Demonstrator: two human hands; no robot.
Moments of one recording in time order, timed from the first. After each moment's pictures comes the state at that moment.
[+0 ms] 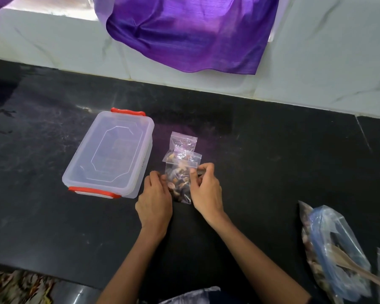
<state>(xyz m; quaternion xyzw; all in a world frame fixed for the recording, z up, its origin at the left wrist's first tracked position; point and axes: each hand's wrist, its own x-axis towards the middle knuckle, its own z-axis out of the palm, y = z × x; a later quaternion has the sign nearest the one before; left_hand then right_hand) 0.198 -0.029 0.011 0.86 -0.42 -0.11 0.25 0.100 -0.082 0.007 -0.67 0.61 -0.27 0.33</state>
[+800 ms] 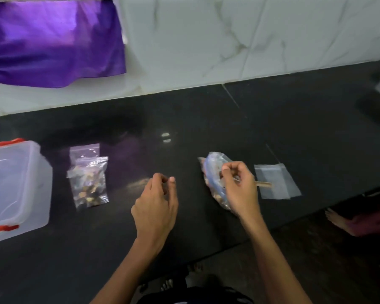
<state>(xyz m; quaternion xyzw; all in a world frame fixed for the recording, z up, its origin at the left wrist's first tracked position) 0.043 0.026 0.069 0.69 -0.63 -0.18 0.31 -0.123 0.028 0.073 -0.41 0.71 -0.50 0.29</state>
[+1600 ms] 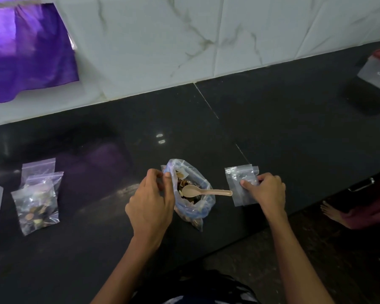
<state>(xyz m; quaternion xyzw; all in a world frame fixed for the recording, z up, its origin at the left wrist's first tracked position) -0.061 0.011 0.069 0.67 -0.65 -0.17 0.30 -0.306 0.023 0.020 -0.32 0.91 -0.19 0.19</state>
